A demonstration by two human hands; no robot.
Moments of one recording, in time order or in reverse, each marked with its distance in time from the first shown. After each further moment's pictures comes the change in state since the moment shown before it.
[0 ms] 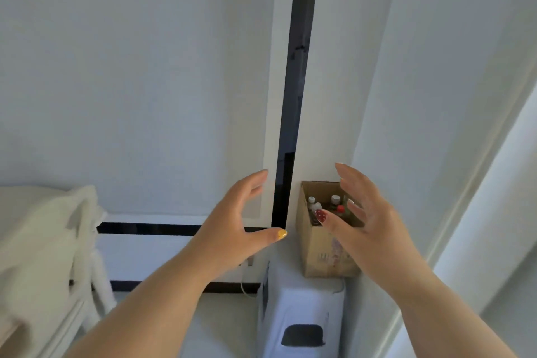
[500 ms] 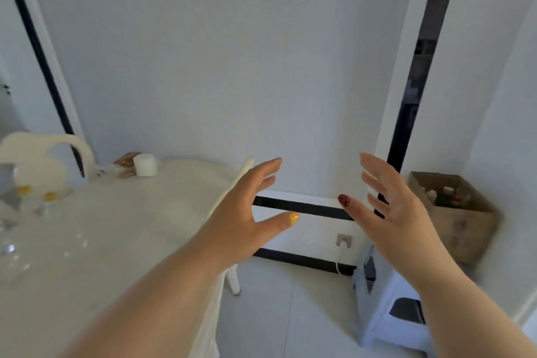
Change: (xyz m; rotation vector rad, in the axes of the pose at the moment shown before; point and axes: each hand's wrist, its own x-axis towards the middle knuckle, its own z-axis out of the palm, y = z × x) left_hand -0.314 0.008 -0.266 0.086 0.194 -0.031; right_hand -0.181 -0.232 0.220 0.169 -0.097 -0.100
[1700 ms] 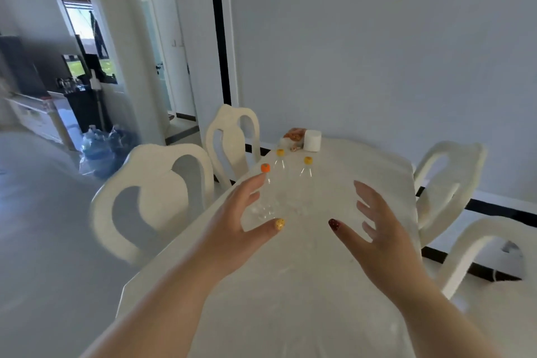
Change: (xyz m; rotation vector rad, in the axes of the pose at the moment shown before) left_hand -0.342 -0.196 -0.536 0.067 0.259 -0.287; right_hand -0.152 -0.259 0.574 0.156 -0.233 0.035
